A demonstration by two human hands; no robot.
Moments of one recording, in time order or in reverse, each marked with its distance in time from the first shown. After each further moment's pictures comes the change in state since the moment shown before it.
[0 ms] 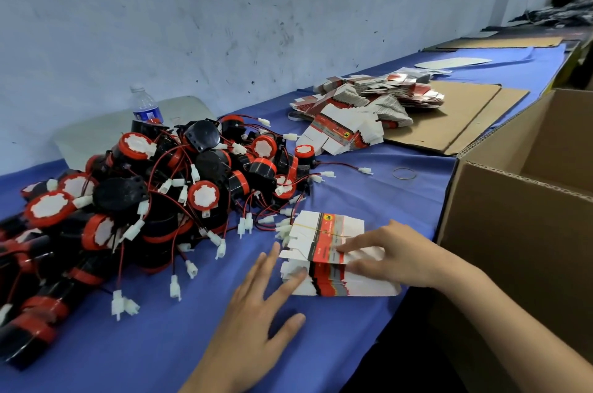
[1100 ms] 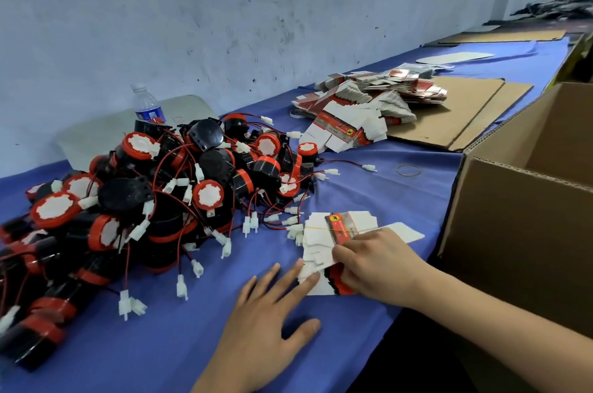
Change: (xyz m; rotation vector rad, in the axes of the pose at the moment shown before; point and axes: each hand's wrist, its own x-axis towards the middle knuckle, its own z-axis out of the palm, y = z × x) left_hand 0.002 0.002 0.003 0.105 -0.120 -0.004; right_hand 0.006 -0.031 0.025 -0.536 0.388 -0.439
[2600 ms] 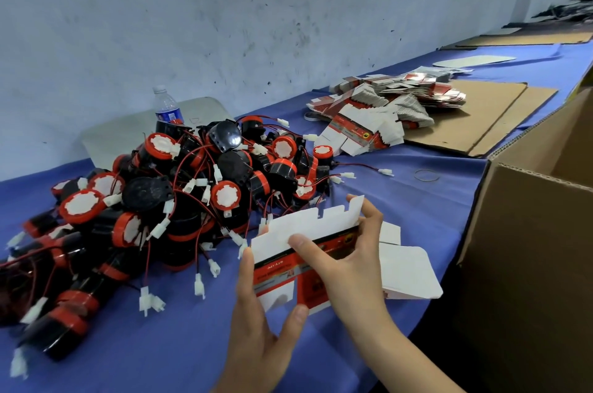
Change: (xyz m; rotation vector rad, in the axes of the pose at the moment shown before) left_hand -0.015 0.016 -0.010 -0.750 0.833 0.092; right_hand 0.049 -0.087 -0.005 1.409 0.725 0.812
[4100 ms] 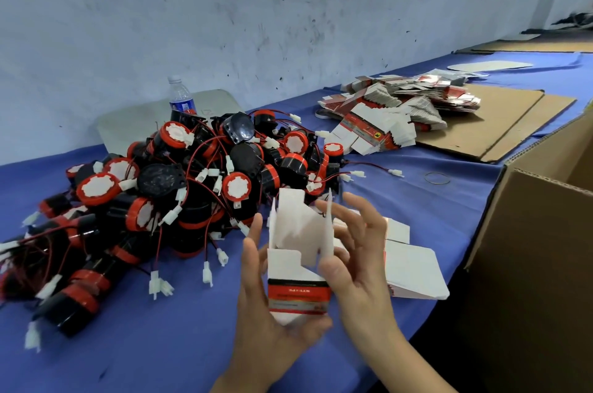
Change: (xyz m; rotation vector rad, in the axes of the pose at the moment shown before) left_hand 0.002 -0.001 0.003 -0.126 0.010 -0.023; right_hand -0.013 -0.003 -0.003 0.043 -0.269 -0.211
